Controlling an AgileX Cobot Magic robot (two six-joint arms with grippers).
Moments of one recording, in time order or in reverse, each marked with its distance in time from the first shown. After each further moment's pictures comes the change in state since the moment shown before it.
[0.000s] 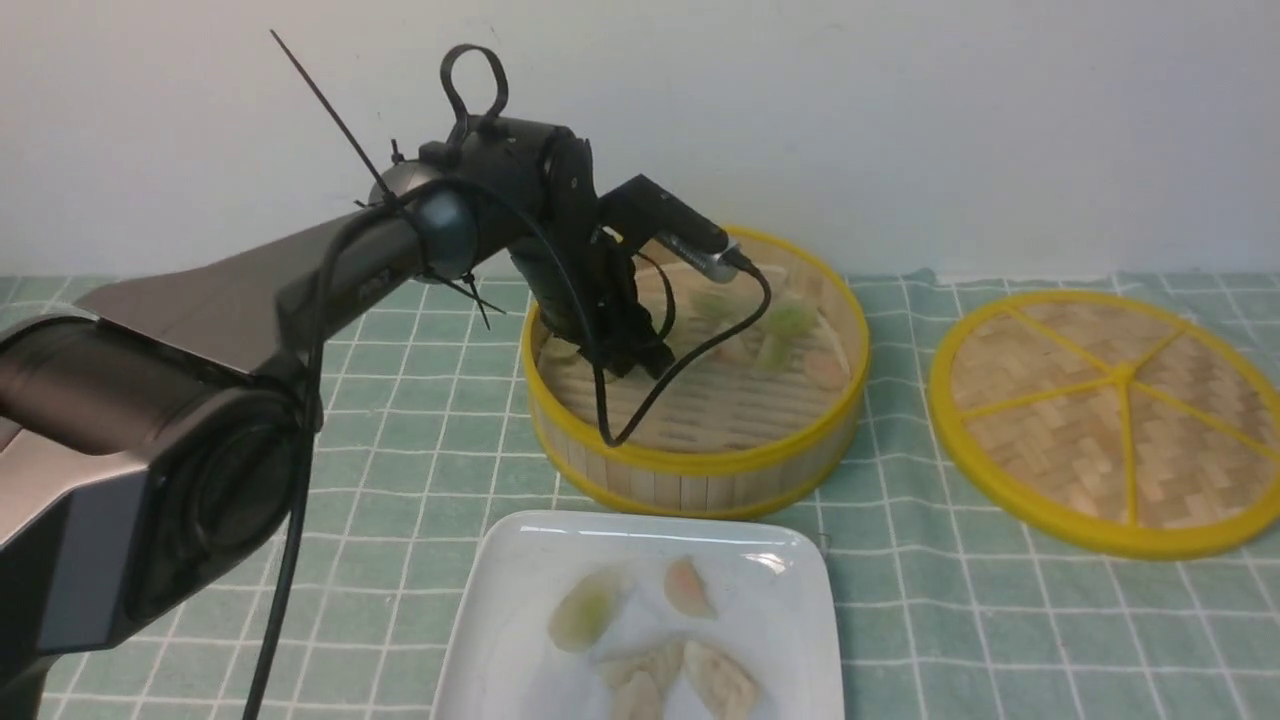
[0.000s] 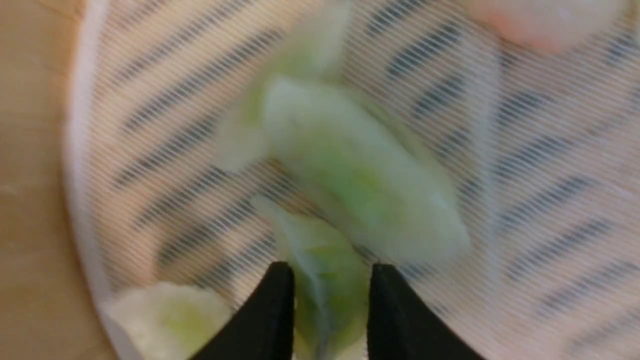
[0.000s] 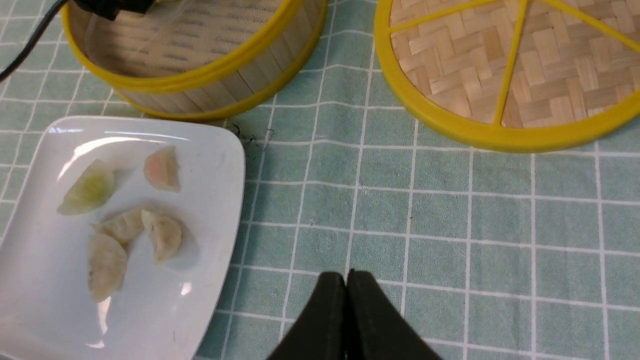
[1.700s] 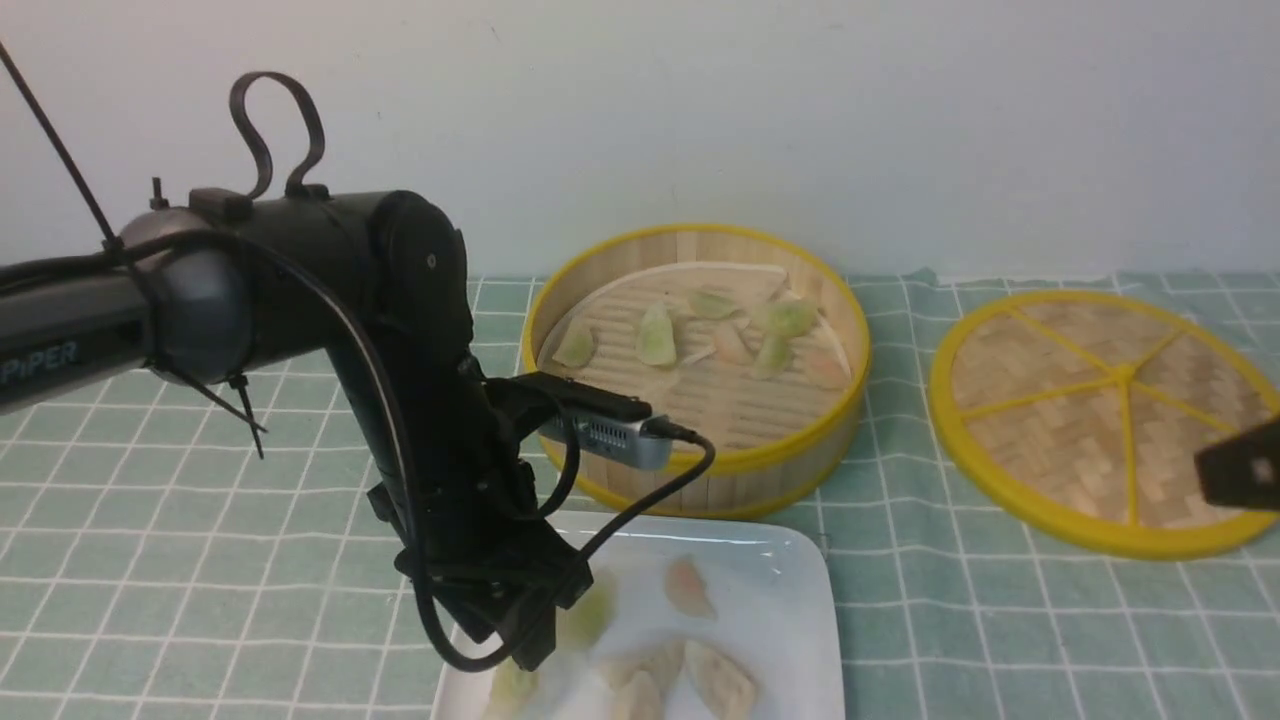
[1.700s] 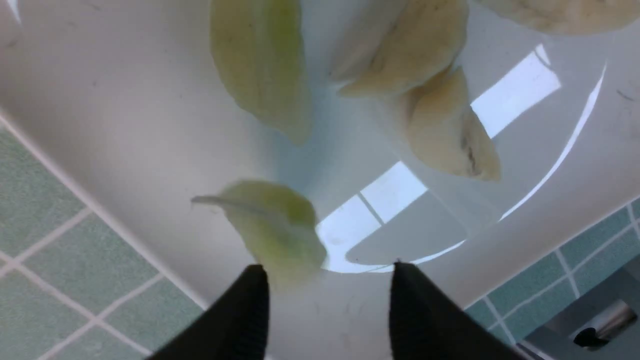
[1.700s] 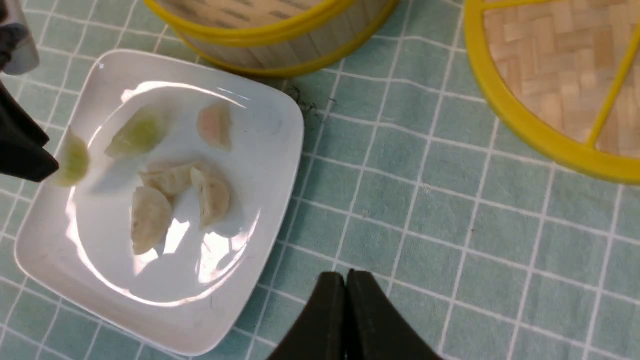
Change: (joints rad) right arm 0.003 0.346 -0.211 0.170 0.048 -0.266; left arm -0.023 -0.545 0.812 -0.234 0.223 -0.081
